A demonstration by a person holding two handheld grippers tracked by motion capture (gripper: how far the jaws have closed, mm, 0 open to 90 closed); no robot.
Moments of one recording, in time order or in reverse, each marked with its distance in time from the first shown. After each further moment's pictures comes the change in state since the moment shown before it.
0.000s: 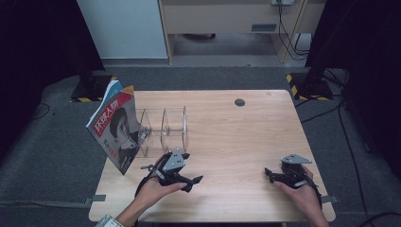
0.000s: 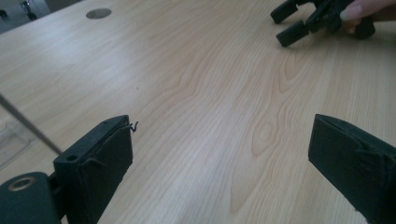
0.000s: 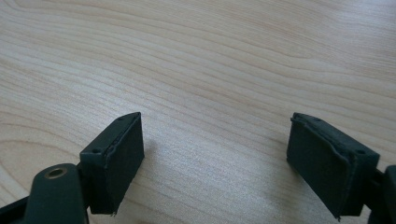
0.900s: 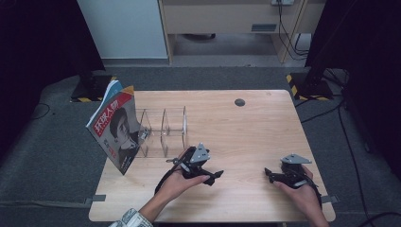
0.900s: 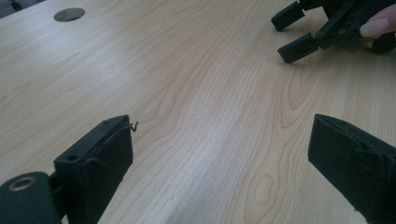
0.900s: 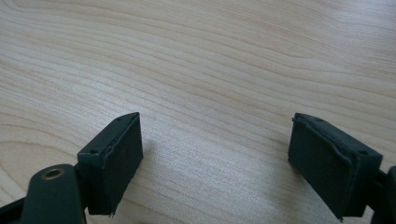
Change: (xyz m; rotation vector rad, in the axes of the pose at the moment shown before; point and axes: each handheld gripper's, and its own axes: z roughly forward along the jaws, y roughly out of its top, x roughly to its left) left arm -0.014 0.029 0.064 0.052 -0.013 -0.008; right arm 0.001 0.000 0.000 0.002 -0.004 0.006
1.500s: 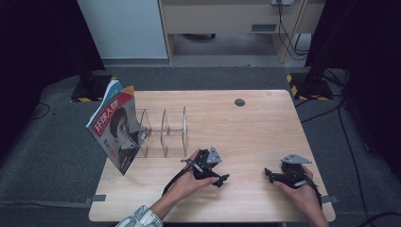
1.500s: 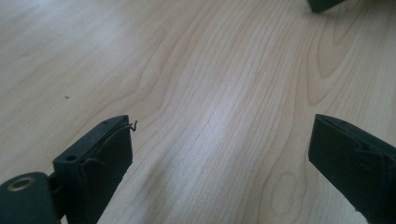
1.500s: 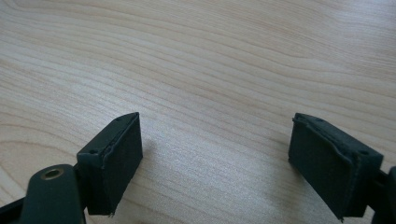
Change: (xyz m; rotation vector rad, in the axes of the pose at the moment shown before) left arm -0.006 -0.009 0.048 0.176 0.020 0.020; right arm 0.000 0.000 0.000 0.003 0.003 -0.003
